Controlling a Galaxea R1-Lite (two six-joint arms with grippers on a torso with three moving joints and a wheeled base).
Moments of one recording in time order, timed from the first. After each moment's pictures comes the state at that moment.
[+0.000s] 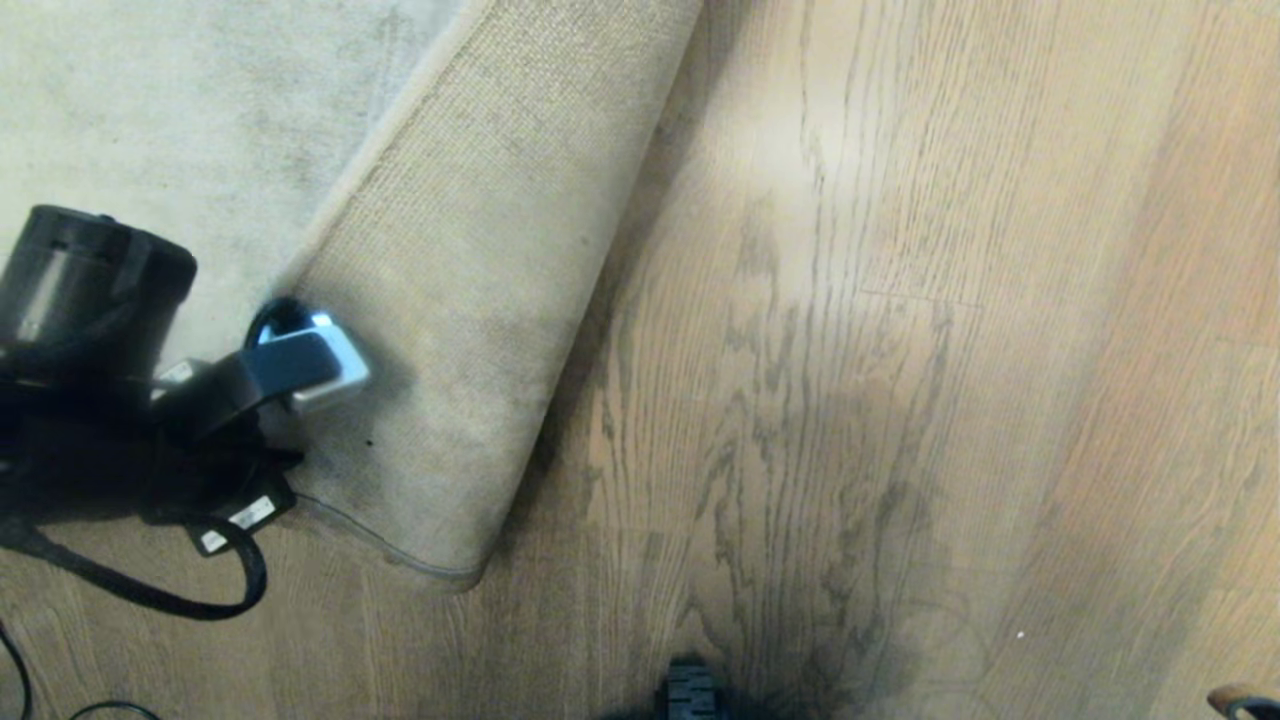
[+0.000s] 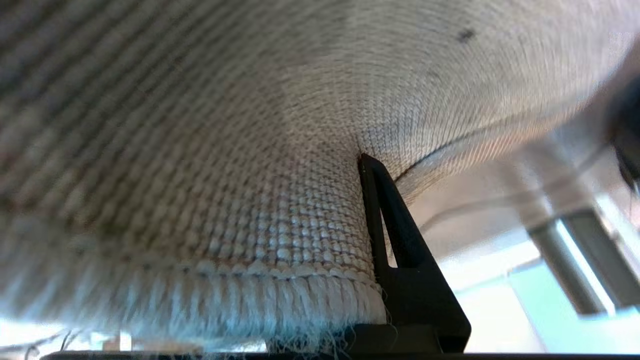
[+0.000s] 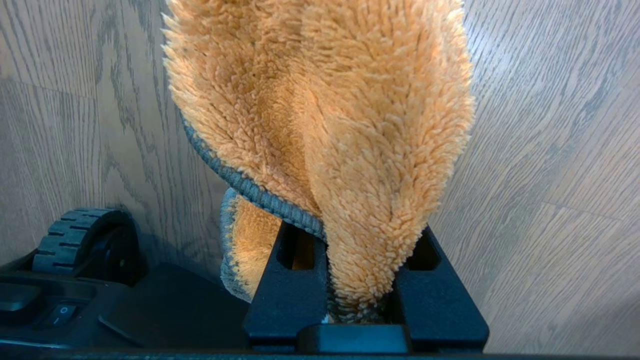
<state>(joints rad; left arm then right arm) -0.25 1.41 -0.99 0.37 0.31 0.75 0.01 0.00 0.00 0.01 0.04 -0.09</state>
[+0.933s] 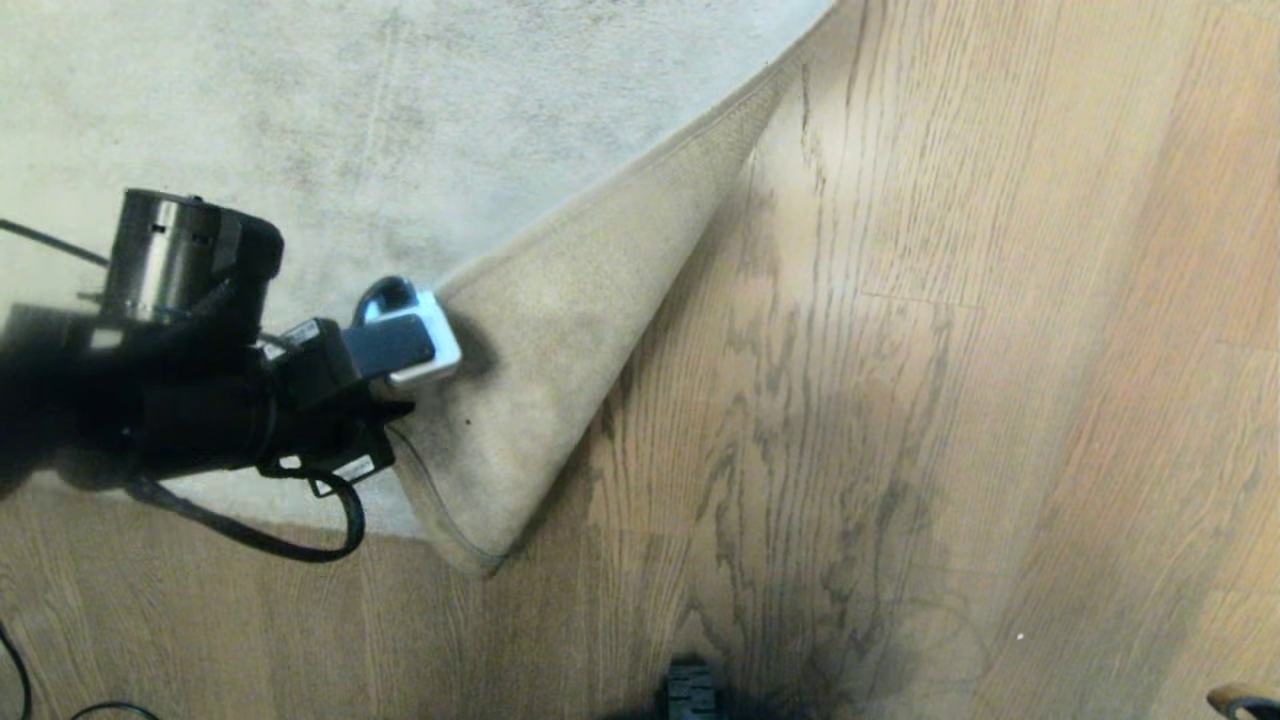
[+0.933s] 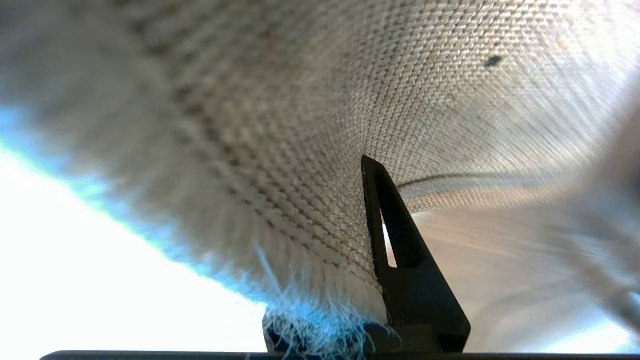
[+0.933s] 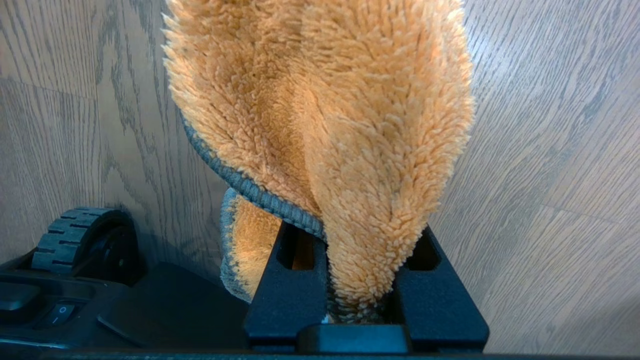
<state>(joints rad) -0.32 1.51 -0.98 0.07 0.17 0.94 0.01 0.00 0.00 0.01 0.04 -0.10</state>
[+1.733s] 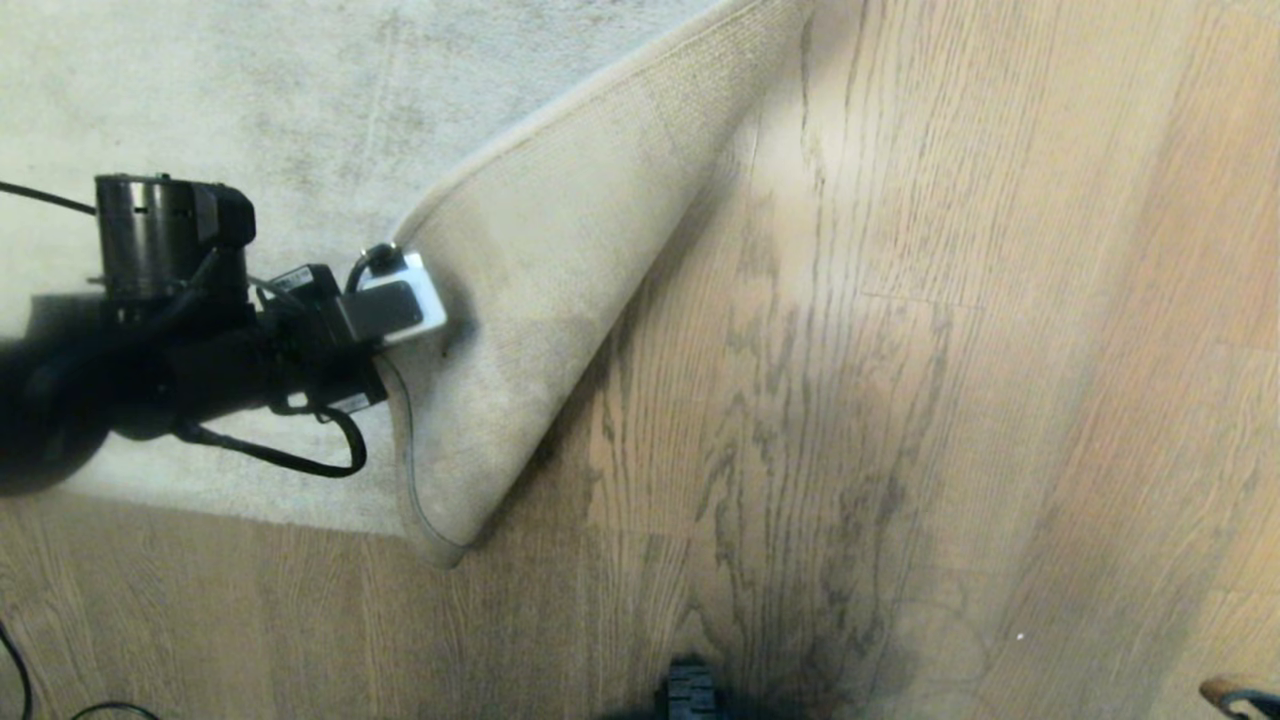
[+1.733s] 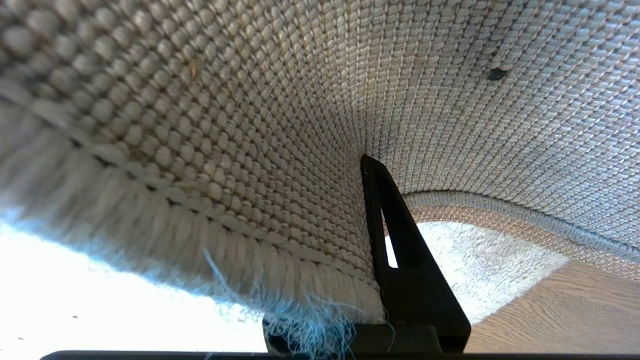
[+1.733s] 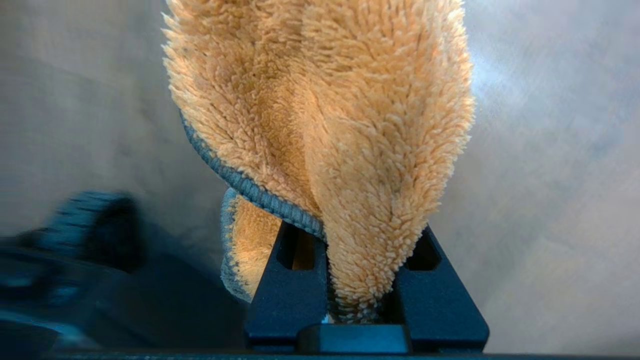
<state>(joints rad) -0.19 1.60 -0.98 -0.24 0.10 1.13 0.01 0.06 -0.06 0.00 0.14 -0.17</state>
